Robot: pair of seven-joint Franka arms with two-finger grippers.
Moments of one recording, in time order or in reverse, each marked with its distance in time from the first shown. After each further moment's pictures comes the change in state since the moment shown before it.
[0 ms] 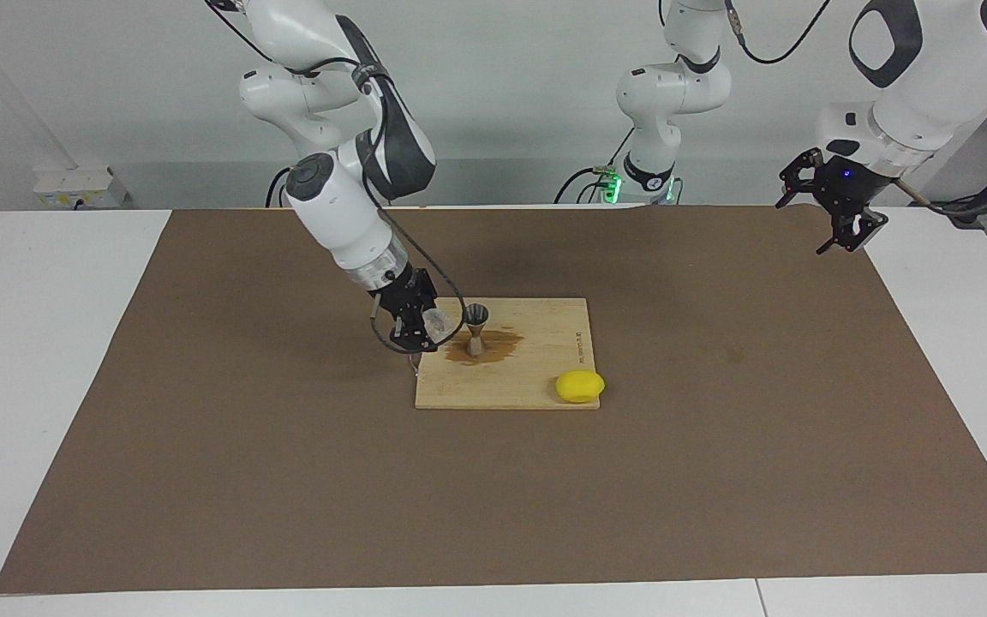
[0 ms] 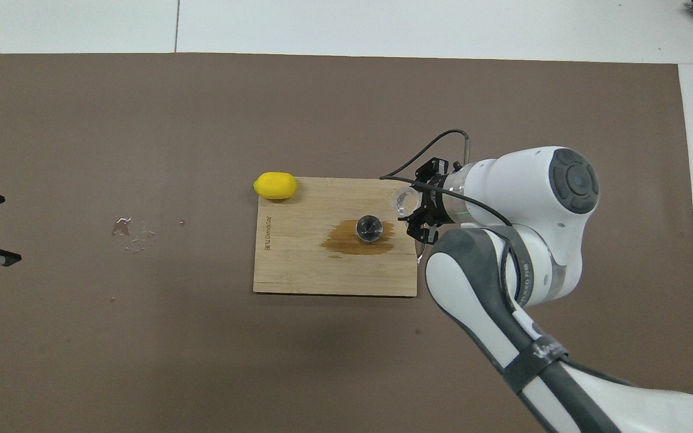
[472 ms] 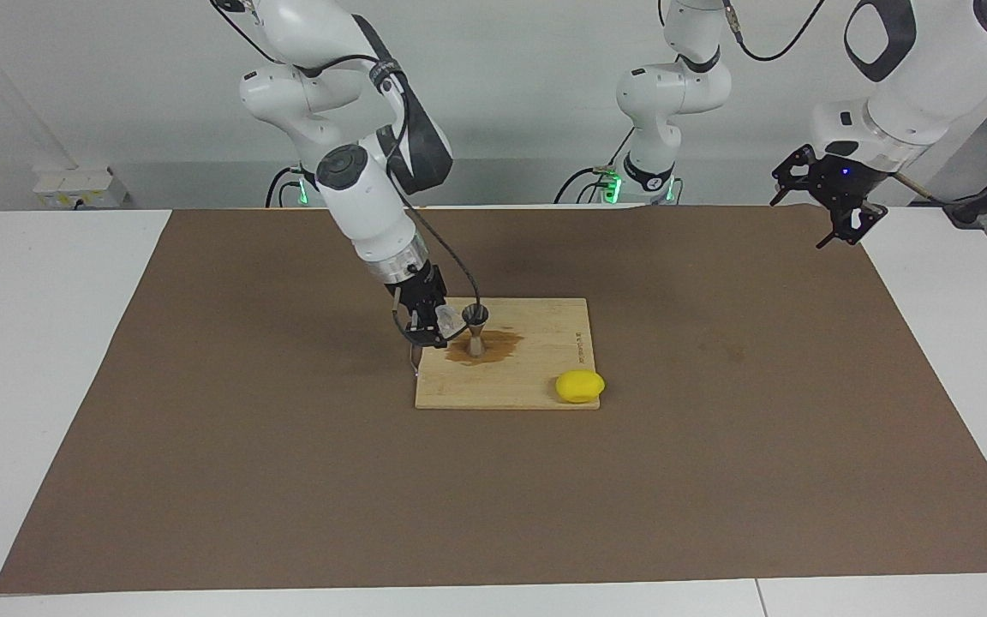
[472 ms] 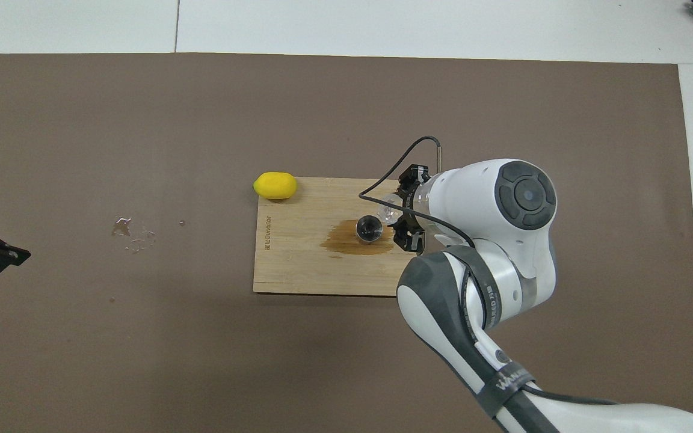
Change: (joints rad) left arm -0.010 -0.020 -0.006 0.000 0.006 -0.012 -0.534; right arm 0.070 0.001 0.000 0.015 -0.196 -0.001 0.102
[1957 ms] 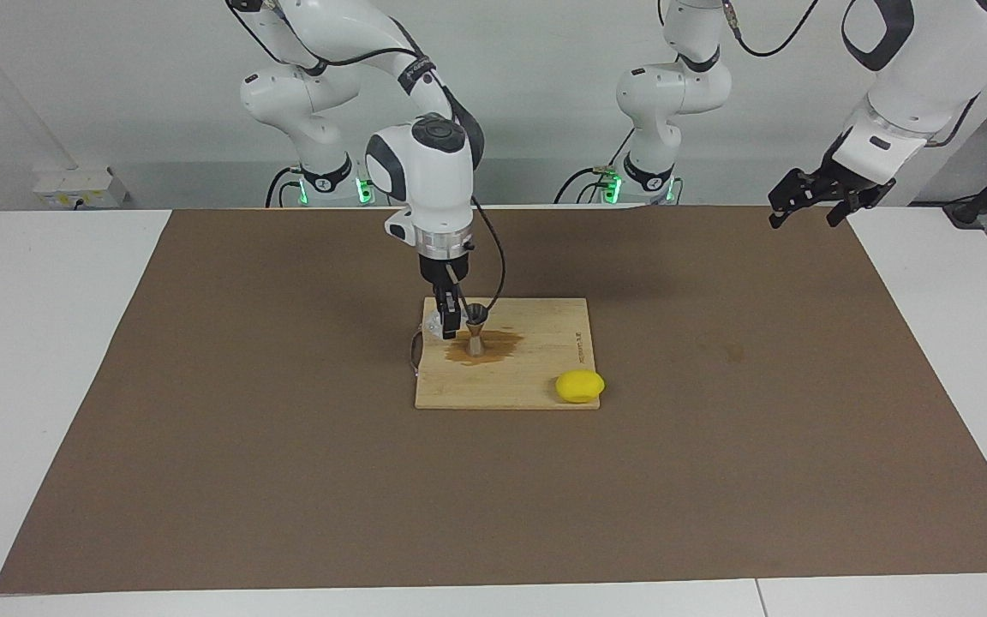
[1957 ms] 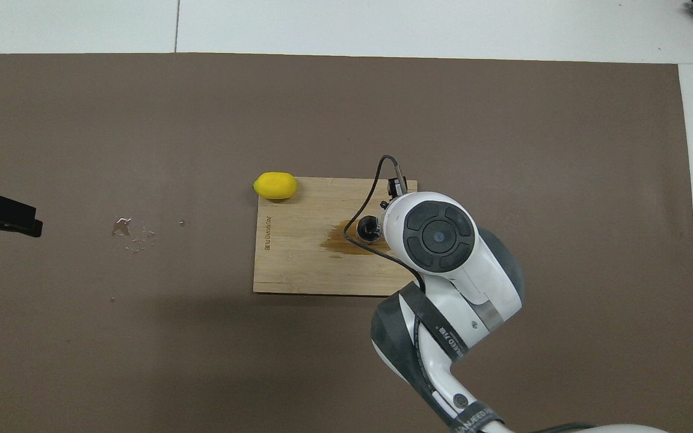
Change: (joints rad) left arm -0.001 -0.005 0.005 -0.007 0.002 0.073 -0.563; right arm 0.083 0.000 0.000 0.013 -0.344 -0.066 0.050
